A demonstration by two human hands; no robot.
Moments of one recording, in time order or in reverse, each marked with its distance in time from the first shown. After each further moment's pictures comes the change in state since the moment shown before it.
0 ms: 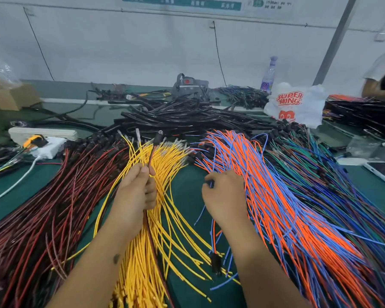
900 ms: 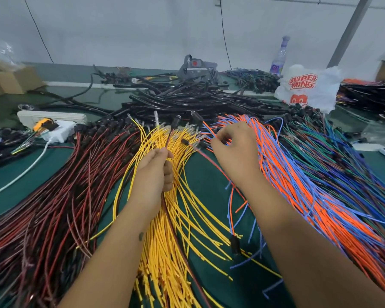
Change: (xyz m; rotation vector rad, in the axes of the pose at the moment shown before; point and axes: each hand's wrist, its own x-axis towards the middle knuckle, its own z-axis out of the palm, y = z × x) left_hand 0.003 -0.001 0.002 0.002 0.060 -0.027; right_hand 0.030 -0.031 -0.019 0.302 0.224 -0.153
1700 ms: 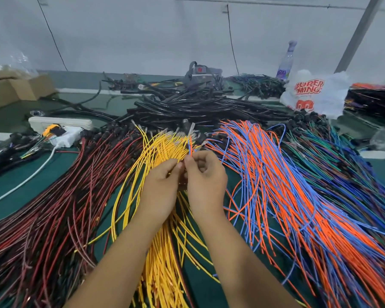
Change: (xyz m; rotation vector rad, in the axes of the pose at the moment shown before) left_hand -0.009 -0.010 0.013 0.402 -0.032 0.270; right_hand -0.059 -0.040 0.043 0.732 0.099 0.305
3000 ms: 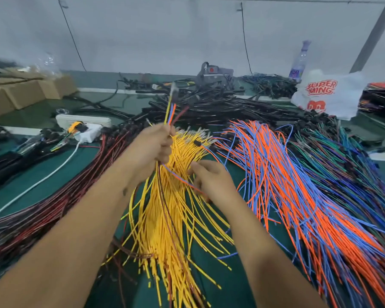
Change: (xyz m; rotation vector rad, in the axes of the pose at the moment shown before) left_hand 0.037 0.060 -0.045 -0.217 -0.127 -0.249; right_hand 0.018 0.009 -0.026 -0.260 -0.526 0.155
